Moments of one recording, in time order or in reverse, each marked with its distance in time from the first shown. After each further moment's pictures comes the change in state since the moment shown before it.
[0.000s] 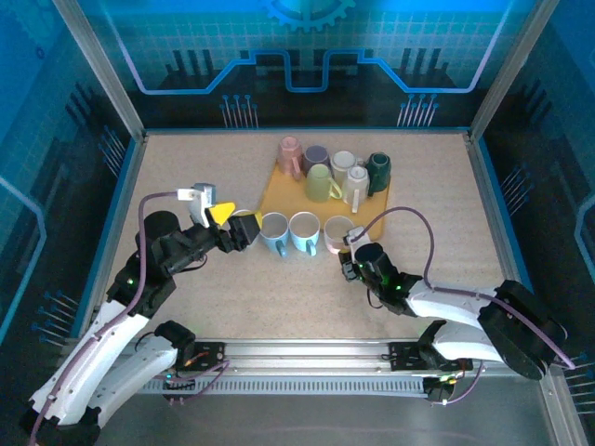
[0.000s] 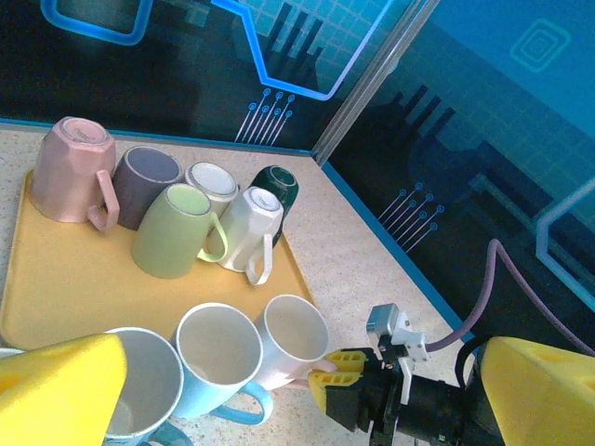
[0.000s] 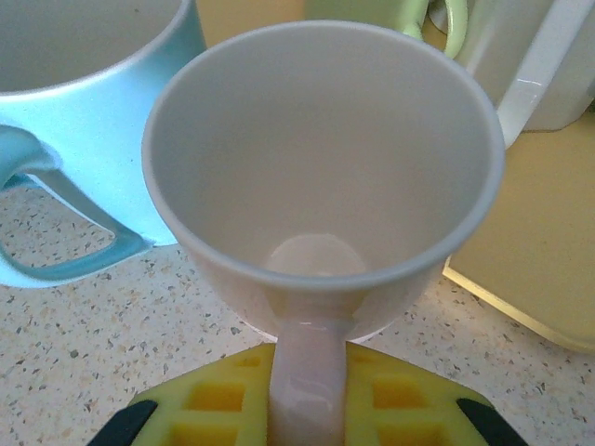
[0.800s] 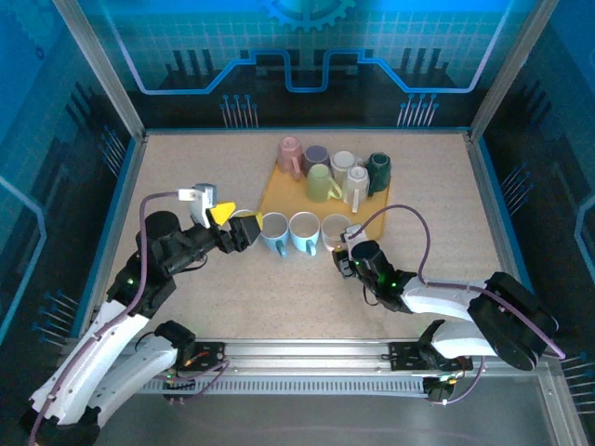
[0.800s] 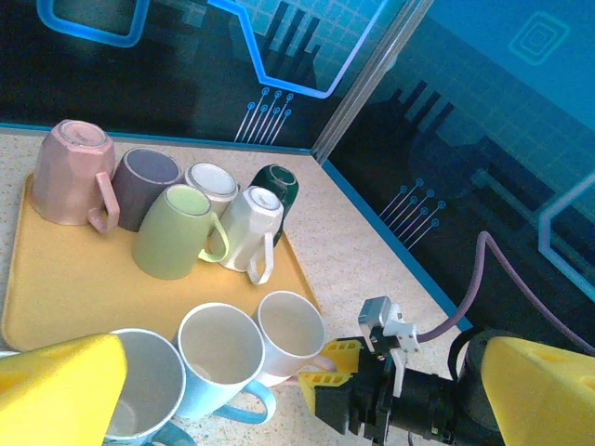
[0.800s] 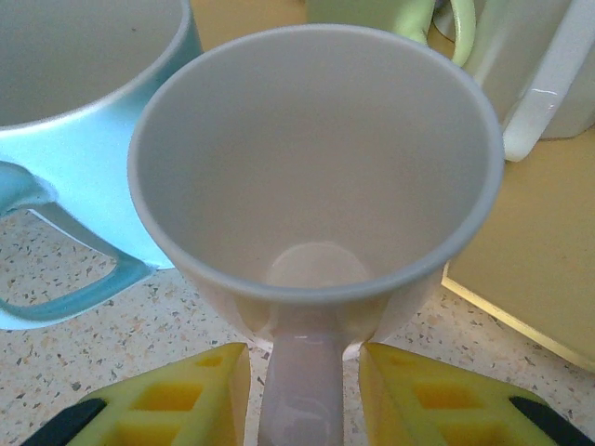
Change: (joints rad) left arm -0.005 0.000 0.000 -0.001 -0.001 0.018; right arm -0.001 0.063 0.024 0.043 0.000 0.019
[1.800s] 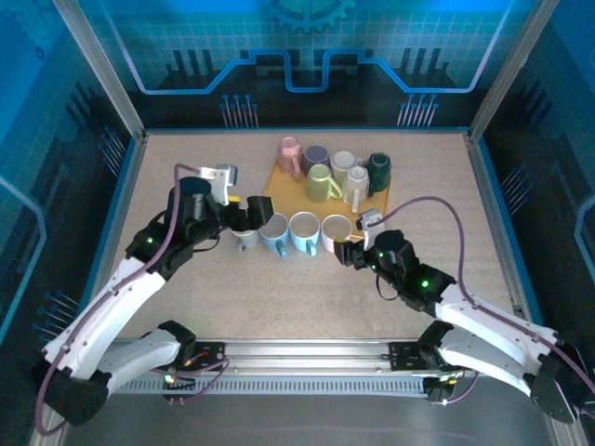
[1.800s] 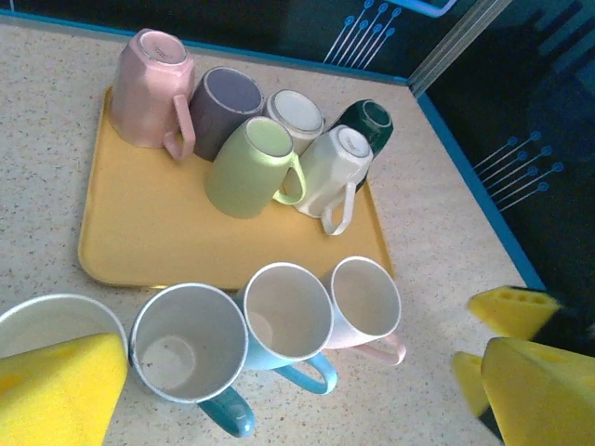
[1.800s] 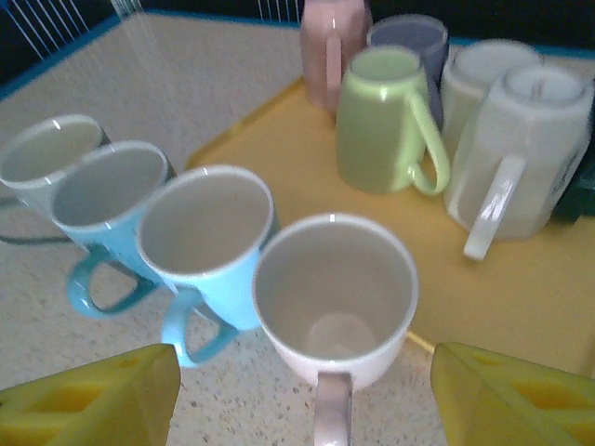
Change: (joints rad) left arm -0.030 0.327 0.267 -0.257 -0.139 -0.008; right arm -0.032 -0.418 0.184 -0.460 -0.098 0.004
